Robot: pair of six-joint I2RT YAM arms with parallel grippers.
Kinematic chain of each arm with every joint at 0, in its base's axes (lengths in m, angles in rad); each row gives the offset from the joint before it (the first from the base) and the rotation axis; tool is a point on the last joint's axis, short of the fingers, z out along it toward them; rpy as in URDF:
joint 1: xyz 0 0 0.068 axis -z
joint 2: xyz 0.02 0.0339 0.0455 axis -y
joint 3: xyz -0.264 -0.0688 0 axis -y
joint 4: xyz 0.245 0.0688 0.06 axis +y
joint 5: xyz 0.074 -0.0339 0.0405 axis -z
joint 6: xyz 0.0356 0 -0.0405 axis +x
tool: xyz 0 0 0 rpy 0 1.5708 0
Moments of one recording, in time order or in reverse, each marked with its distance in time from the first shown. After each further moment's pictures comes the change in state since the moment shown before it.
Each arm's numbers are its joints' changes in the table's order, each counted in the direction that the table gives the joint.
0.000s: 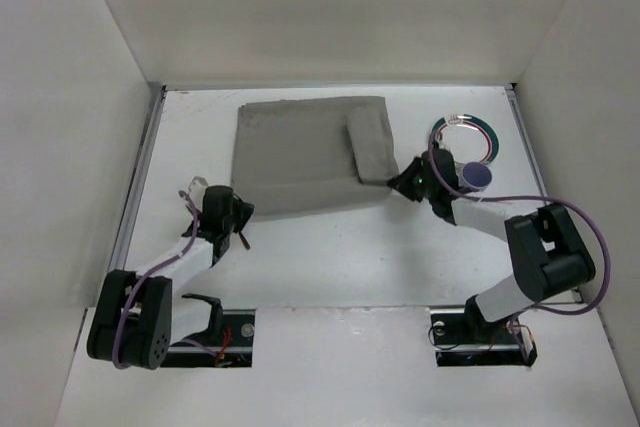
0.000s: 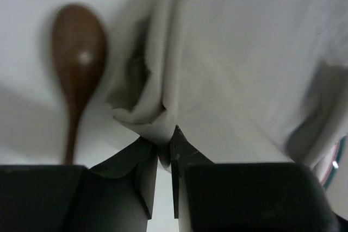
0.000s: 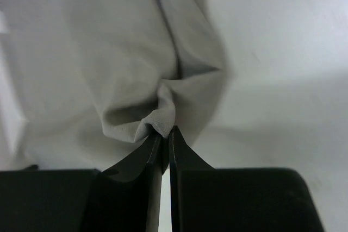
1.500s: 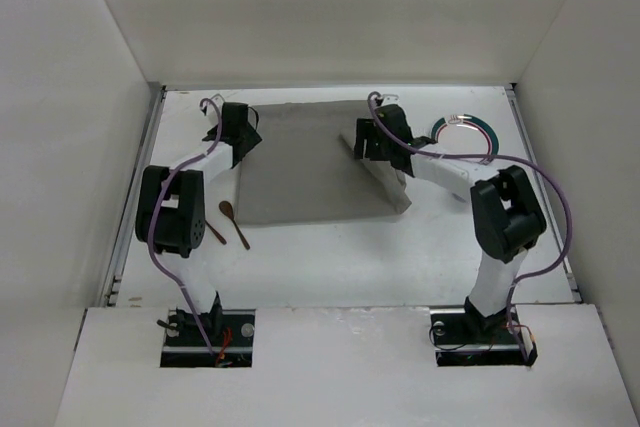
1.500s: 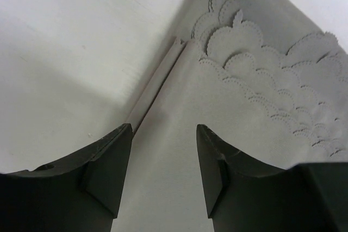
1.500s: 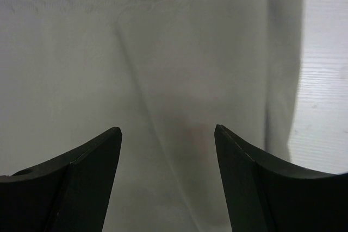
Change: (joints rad) left arm -0.025 -0.676 0.842 0.248 -0.162 0.384; right arm -0.163 -0.322 0.555 0.318 0.224 -0.435
